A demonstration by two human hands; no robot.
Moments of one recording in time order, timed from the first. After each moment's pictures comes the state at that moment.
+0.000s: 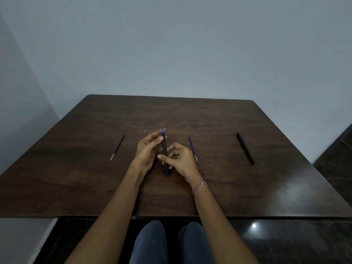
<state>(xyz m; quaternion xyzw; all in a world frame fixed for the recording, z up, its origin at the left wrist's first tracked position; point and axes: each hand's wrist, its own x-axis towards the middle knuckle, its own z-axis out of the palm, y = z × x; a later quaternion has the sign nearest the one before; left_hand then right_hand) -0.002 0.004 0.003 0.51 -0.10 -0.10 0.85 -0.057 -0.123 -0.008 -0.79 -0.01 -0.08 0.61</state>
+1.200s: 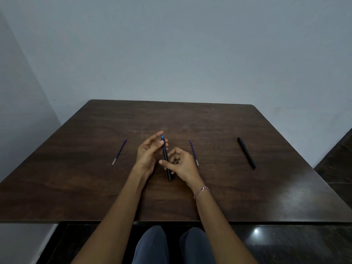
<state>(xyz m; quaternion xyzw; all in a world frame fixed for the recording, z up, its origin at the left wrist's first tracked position) -0.002 0.004 0.002 0.49 -0.10 -0.07 0.86 -0.056 -0.124 -0.010 -0.80 -0.01 -0.08 0.59</state>
